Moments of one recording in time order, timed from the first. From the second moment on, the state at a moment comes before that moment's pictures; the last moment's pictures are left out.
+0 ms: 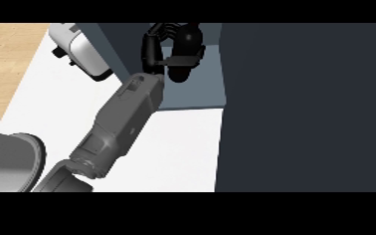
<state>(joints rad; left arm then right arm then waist) -1.06 0.00 -0.11 -0.35 0.46 0.52 -0.67 -0.05 -0.04 0.00 -2.42 -0.18 0.21 0.57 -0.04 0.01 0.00</state>
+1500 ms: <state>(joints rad) -1.15 0.00 0.03 -0.12 0.50 0.47 -0.77 -0.07 -0.03 0.04 -2.41 -0.19 0.20 0.57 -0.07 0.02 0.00</state>
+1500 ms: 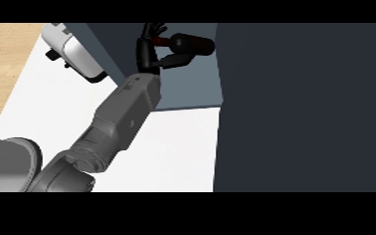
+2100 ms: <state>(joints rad) -1.14 0.01 0.02 -0.10 0.46 0.52 -0.80 -0.10 -0.04 0.05 -2.41 -0.19 0.19 0.58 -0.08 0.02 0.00</state>
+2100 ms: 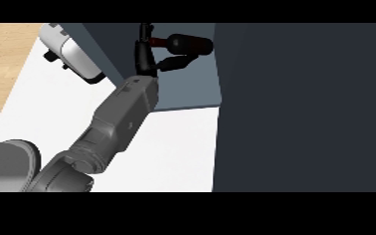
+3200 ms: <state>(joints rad) -1.10 0.00 0.02 -0.11 0.45 0.37 -0.87 -0.09 -0.04 0.05 -2.41 -0.19 0.20 0.58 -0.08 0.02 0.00</state>
